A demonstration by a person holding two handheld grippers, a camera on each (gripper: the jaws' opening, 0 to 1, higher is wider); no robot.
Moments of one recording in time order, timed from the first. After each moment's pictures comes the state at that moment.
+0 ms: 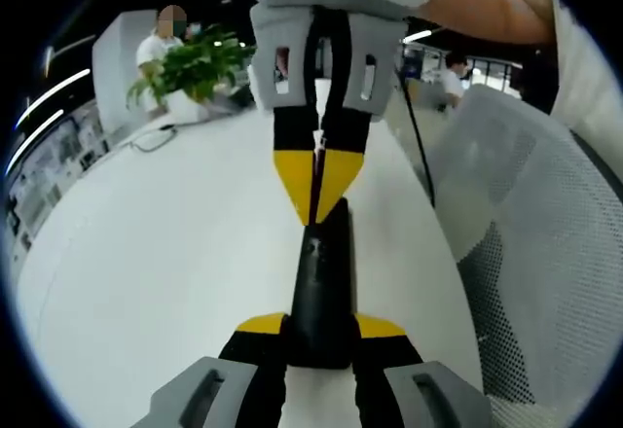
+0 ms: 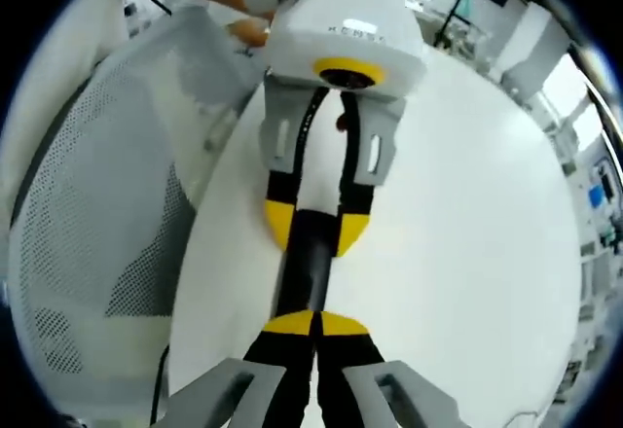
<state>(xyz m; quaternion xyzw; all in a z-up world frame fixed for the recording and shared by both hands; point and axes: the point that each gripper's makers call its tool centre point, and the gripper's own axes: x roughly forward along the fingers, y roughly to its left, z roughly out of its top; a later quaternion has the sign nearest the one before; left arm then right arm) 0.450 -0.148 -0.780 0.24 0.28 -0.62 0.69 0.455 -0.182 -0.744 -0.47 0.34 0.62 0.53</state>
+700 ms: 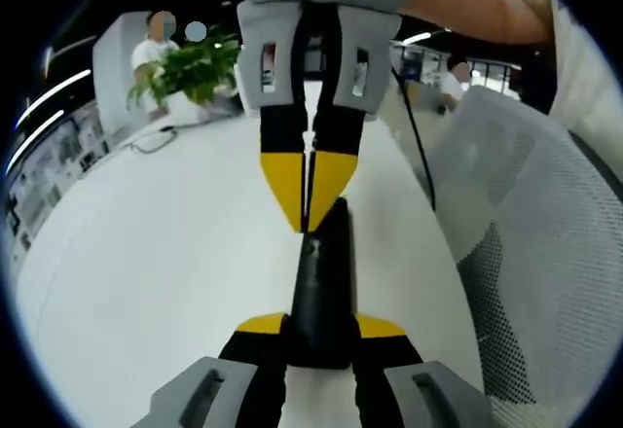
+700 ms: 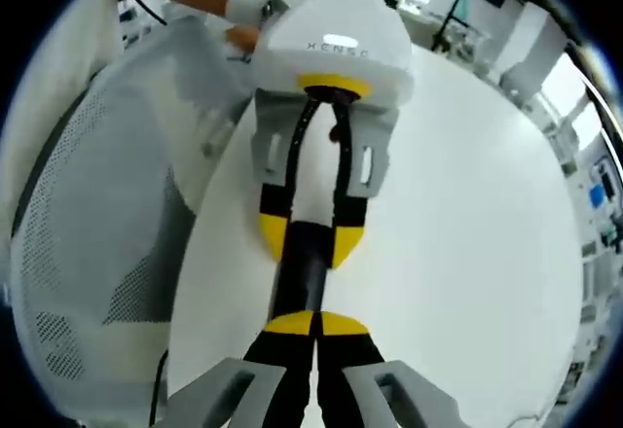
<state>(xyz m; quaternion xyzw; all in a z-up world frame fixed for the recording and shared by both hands) 0.450 -0.148 -0.780 0.24 0.27 -0.62 0.69 0.453 -0.172 -0.752 -0.46 0.35 0.63 0.53</state>
